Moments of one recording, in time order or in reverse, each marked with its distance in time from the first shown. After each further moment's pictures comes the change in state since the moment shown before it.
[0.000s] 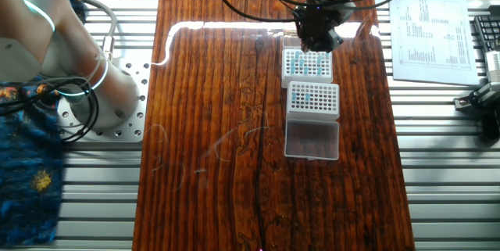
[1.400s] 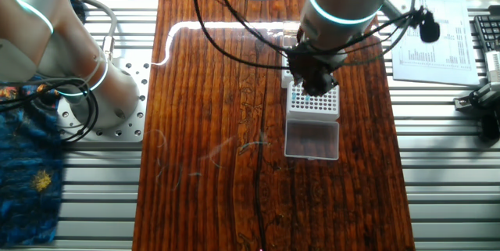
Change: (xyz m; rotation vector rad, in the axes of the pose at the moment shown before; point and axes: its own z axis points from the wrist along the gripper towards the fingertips) arm 0.065 -0.065 0.013 0.036 -0.038 0.073
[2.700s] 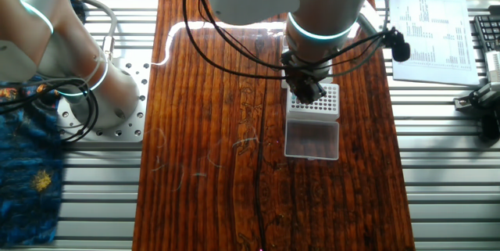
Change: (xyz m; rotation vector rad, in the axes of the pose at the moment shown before) arm 0.002 0.004 0.040 0.035 -0.034 0.097
